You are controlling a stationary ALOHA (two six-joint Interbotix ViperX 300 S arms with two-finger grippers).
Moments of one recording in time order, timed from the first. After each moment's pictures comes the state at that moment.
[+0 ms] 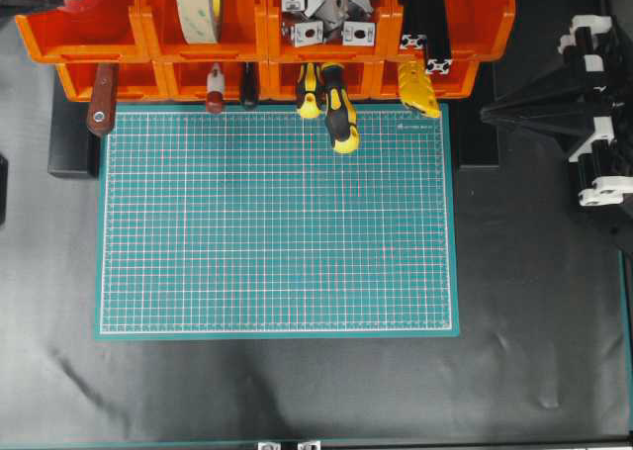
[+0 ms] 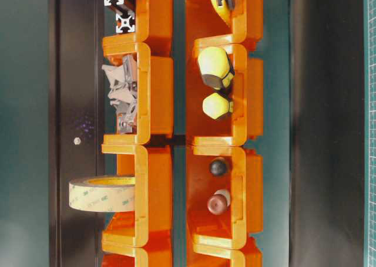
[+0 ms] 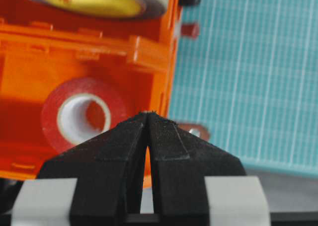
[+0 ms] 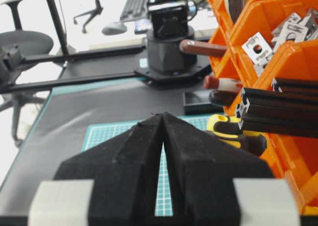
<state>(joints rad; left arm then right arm) 0.18 -0.47 0.08 0.10 1.39 0.07 0.00 -0.96 1.15 0.00 -0.14 0.10</state>
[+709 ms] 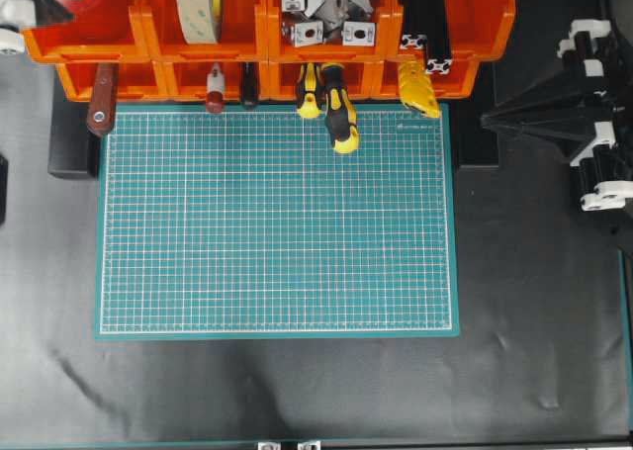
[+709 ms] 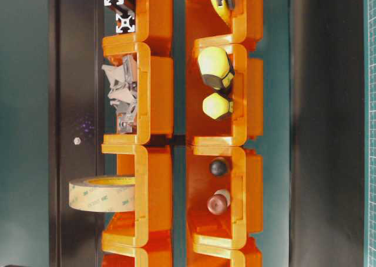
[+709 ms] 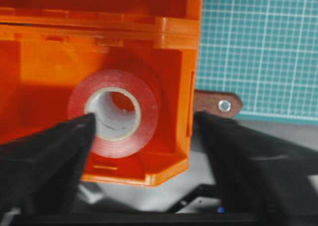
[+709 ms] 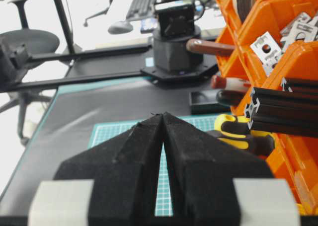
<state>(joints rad) 0.23 -0.36 -0.01 0.11 1.52 0.19 0.02 -0.96 1.15 0.00 -0.14 0.11</state>
